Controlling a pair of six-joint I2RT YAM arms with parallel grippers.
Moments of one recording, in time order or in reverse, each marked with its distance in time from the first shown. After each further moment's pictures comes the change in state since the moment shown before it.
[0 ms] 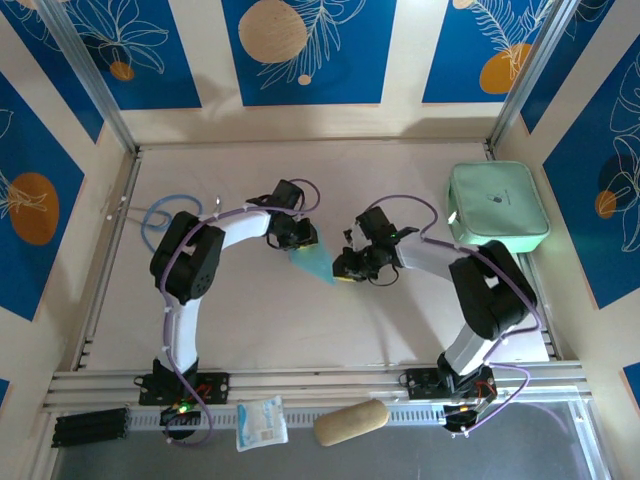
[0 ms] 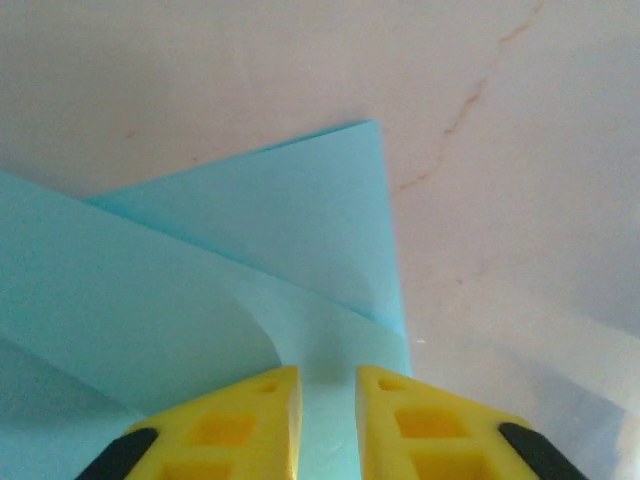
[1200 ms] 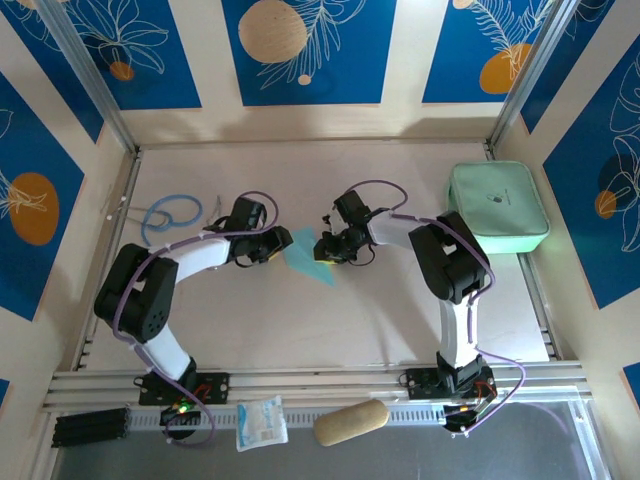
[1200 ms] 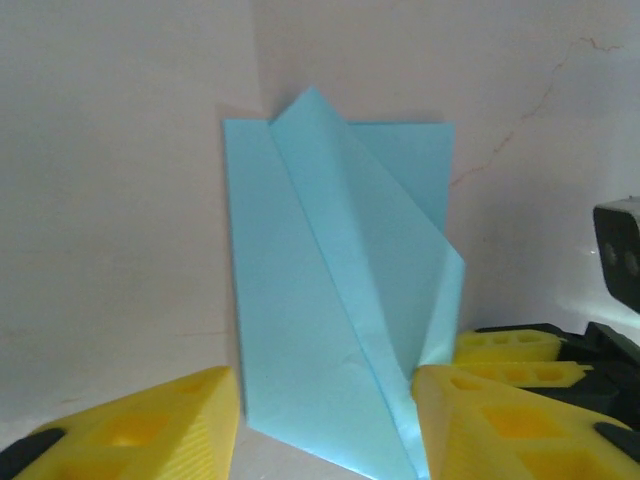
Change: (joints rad) left arm 0.092 -0.372 -0.462 0.252 -0.044 -0.228; right arm 0.025 0.362 0.318 -0.017 -0.029 -0.089
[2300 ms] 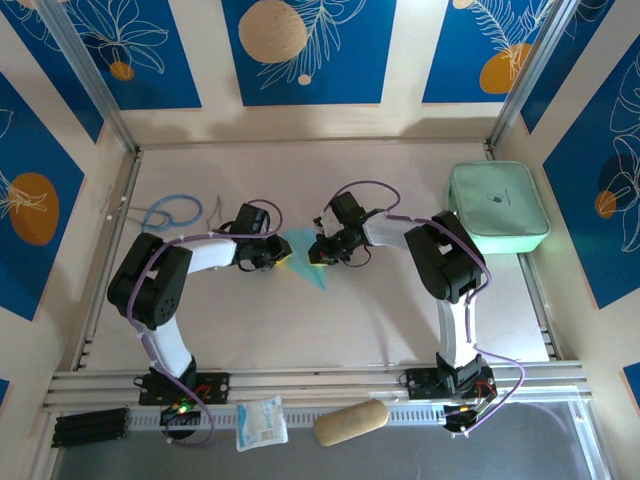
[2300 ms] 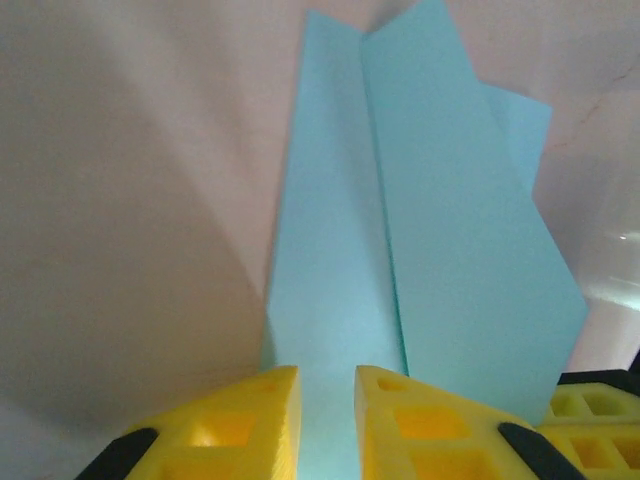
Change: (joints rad) left arm 0.004 0.082 -0.019 0.064 0.051 -0.009; right arm 0.016 0.018 0.016 0.031 -0.106 -0.051
